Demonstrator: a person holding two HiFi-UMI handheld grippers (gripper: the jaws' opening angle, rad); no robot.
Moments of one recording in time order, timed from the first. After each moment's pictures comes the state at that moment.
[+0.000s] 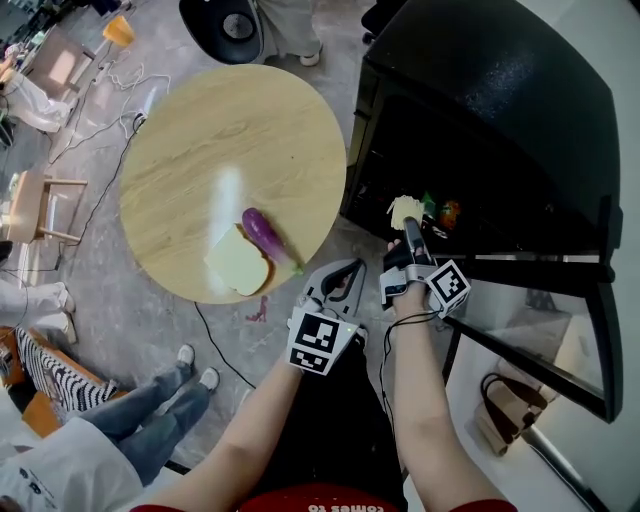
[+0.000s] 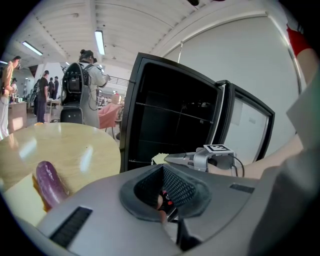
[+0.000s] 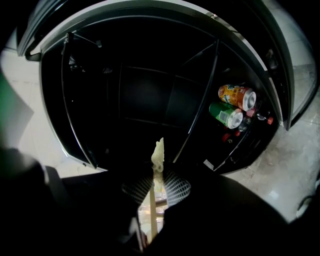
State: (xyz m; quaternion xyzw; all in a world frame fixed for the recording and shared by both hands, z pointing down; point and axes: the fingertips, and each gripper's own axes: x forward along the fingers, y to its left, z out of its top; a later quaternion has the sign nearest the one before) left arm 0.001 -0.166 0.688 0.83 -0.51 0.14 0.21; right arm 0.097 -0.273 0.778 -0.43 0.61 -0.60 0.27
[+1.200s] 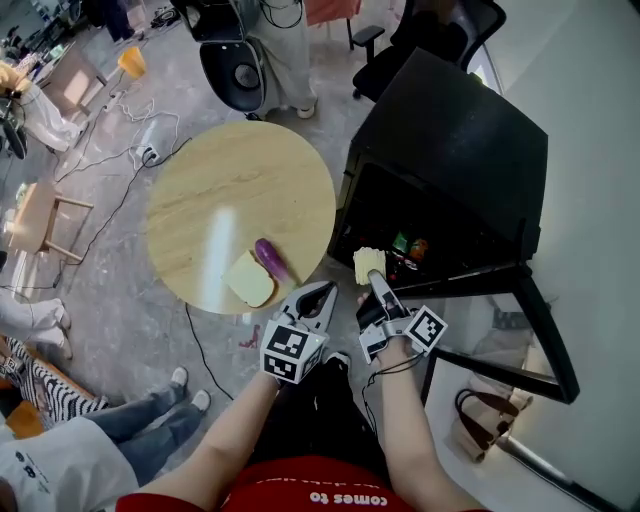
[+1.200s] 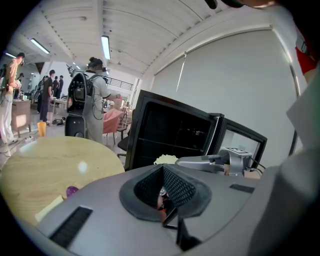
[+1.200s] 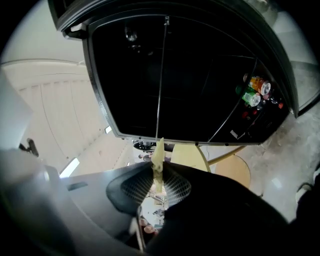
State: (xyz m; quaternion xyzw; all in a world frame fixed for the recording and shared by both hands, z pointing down) left arm -0.027 -0.138 0.571 0.82 -0.51 0.10 0.22; right arm 0.052 -0.190 0.617 -0.29 0.68 -0.63 0.25
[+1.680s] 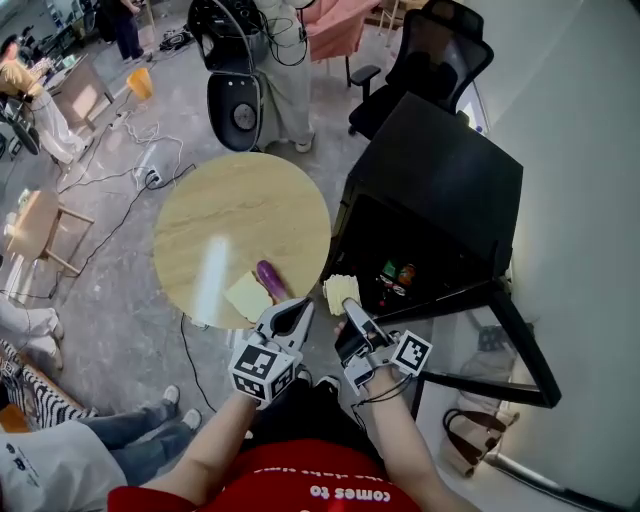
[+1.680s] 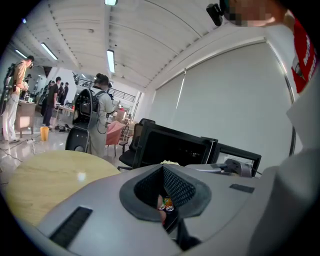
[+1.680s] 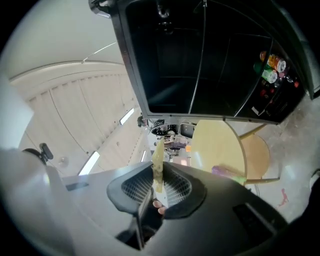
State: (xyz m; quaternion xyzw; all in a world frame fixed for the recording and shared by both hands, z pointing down) left arm -0.061 -0.114 0.493 0.83 -0.53 0.03 0.19; right arm 0.010 -0.143 0.529 -0.17 0.70 -0.65 0.25
